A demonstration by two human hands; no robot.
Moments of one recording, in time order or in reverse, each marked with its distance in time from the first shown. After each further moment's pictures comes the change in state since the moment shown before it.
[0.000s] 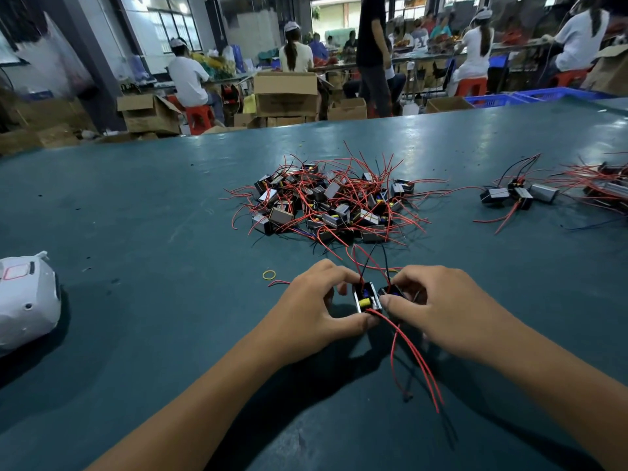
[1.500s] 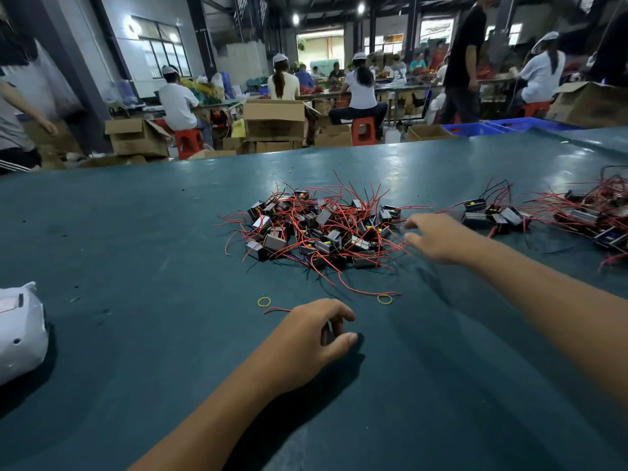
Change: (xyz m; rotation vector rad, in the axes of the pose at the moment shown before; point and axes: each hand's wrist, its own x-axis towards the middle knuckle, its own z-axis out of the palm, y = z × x) left_hand 0.001 -0.020 0.003 0.057 -0.052 0.074; right_hand 0.140 0.050 -0.056 -0.494 0.008 0.053
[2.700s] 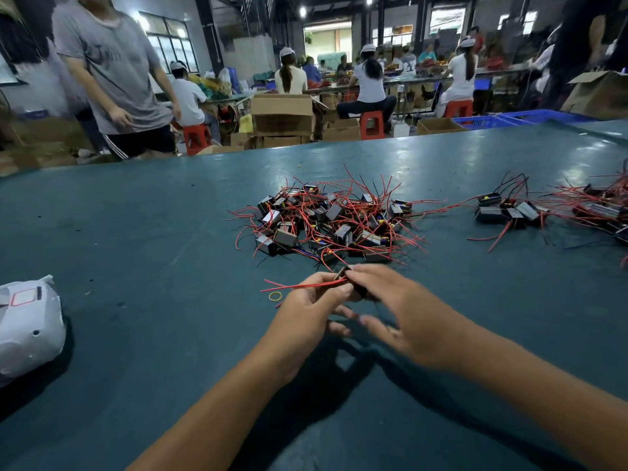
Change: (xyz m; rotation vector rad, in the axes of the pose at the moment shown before) left_hand 0.012 0.017 -0.003 -0.955 0.206 -0.415; right_hand -0.117 -0.083 0.037 0.360 0.106 -0.573
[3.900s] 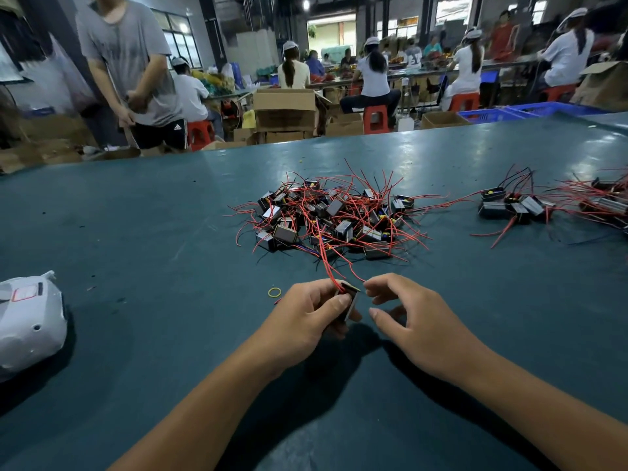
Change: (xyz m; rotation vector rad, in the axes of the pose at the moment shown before) left_hand 0.002 -0.005 -0.015 0.395 -0.196 0.147; right_hand -0.019 0.005 0.014 0.239 0.187 0.289
